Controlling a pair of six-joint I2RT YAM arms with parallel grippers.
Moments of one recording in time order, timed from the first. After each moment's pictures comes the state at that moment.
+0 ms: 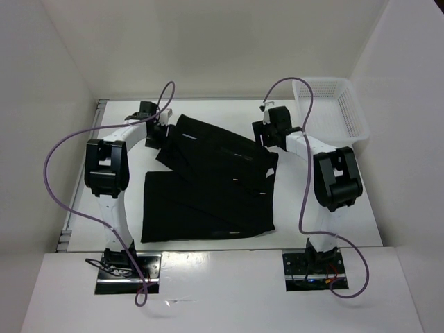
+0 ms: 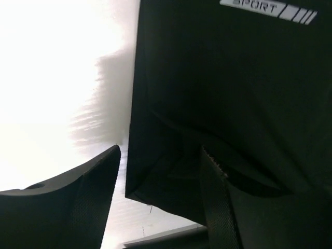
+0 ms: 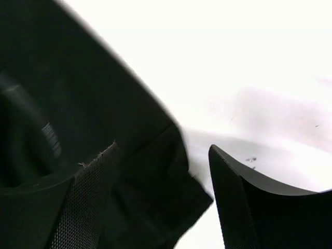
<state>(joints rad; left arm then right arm) -0.05 2.10 1.56 -0.54 0.17 0.07 0.26 1.84 1.25 -0.15 -0.02 -0.02</state>
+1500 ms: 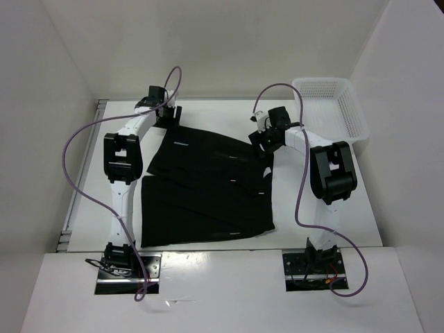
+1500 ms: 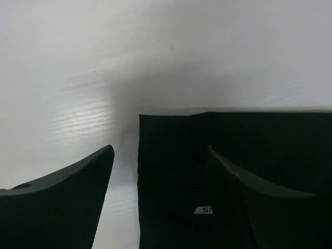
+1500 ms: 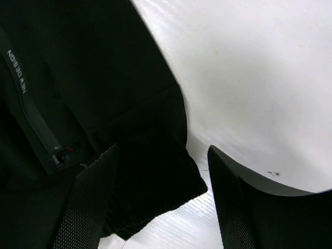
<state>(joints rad) -0.08 2.42 2.10 -0.56 0.12 0.07 0.23 1.97 1.38 -0.39 -0.21 -0.30</state>
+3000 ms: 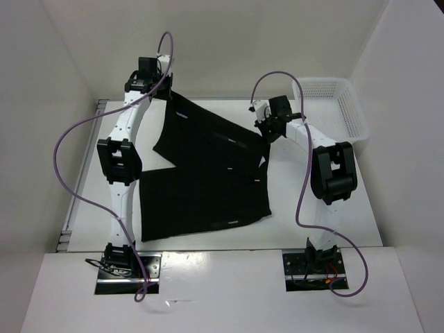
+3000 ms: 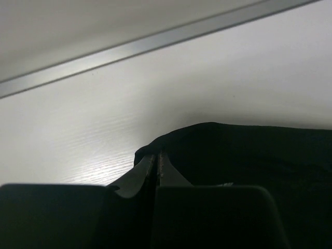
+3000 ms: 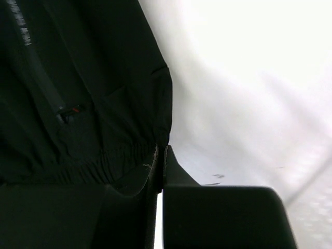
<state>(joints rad) -0.08 2.40 2.43 -0.67 0.18 0.07 0.23 1.97 1.48 -0.45 -0.17 -0.44</state>
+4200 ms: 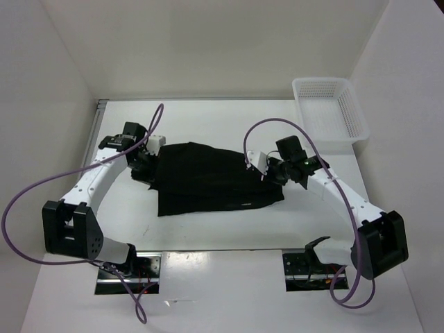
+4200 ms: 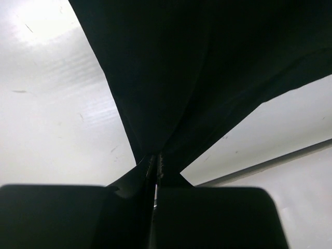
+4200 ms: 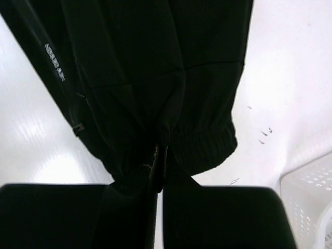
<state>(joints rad) -0.11 1.43 1.19 -1.01 0.21 0.07 0.40 1.26 0.91 -0.59 -0.25 -0.90</state>
